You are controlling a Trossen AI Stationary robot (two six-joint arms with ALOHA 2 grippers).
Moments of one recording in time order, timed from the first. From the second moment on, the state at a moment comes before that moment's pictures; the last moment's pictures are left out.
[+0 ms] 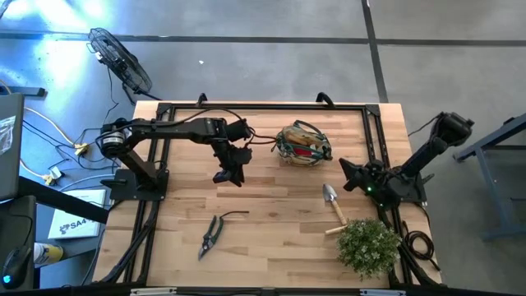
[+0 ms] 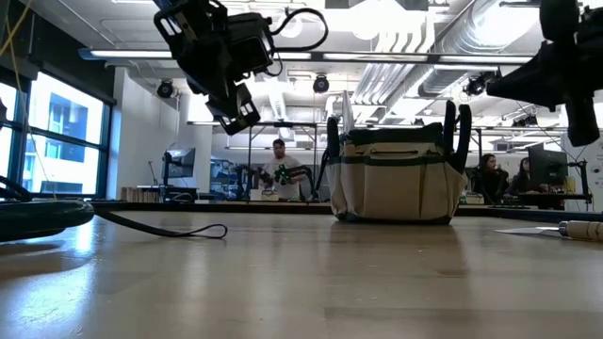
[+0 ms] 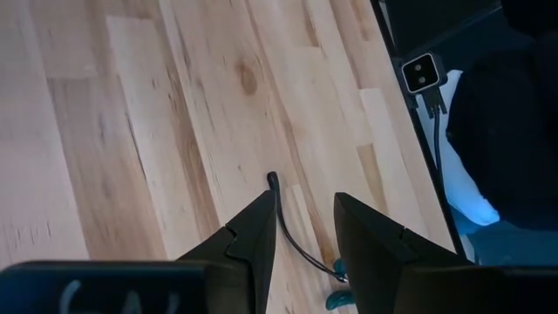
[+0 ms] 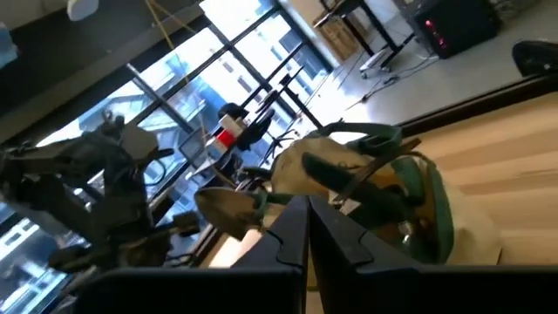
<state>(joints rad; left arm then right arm) 0.28 1.59 1.16 -0.73 0.77 0.31 0.77 0.96 0.01 1.16 1.57 0.58</state>
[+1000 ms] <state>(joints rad) 0.28 1.59 1.16 -0.71 0.77 0.31 0.46 1.19 0.03 0.95 1.30 1.10</state>
